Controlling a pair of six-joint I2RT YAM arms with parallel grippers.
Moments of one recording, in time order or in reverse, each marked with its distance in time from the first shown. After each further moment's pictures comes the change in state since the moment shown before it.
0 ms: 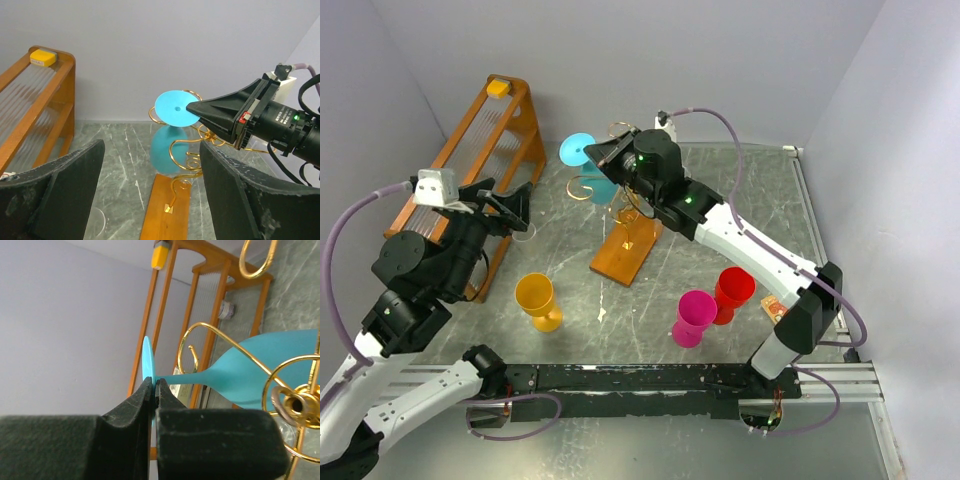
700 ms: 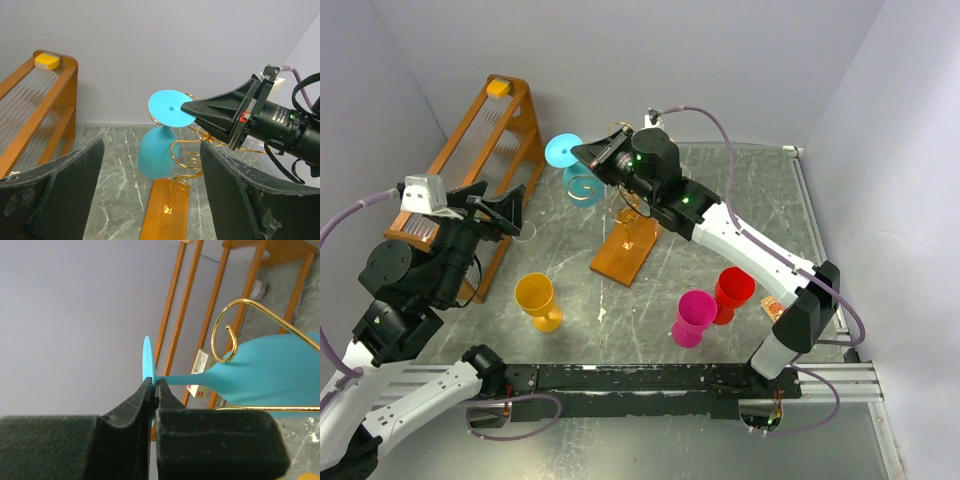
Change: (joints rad) left arm 0.000 -0.038 0.002 -0.021 -0.002 -0.001; right arm 0.019 0.010 0.008 0.042 -0.093 0.041
